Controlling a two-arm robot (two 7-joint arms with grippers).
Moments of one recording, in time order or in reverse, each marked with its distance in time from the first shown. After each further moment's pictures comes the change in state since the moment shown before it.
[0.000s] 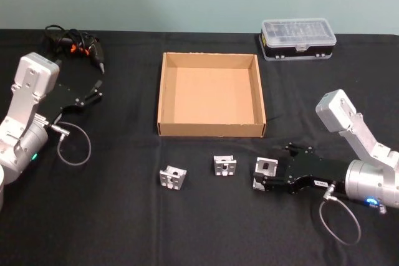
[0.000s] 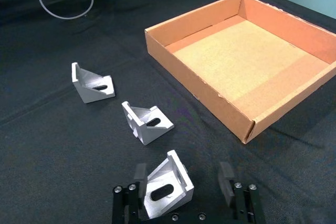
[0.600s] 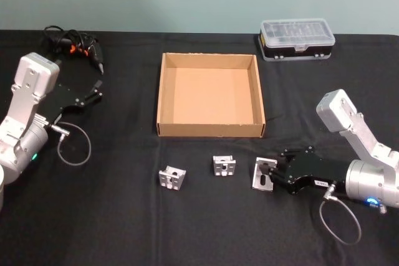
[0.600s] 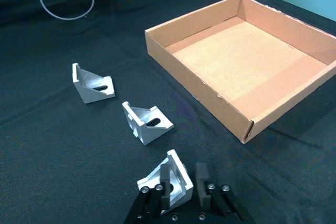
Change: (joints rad) left arm 0.000 0.000 0.000 0.000 0.000 0.000 0.000; right arm -0.002 0.002 0.001 -0.003 0.001 -0.003 0.000
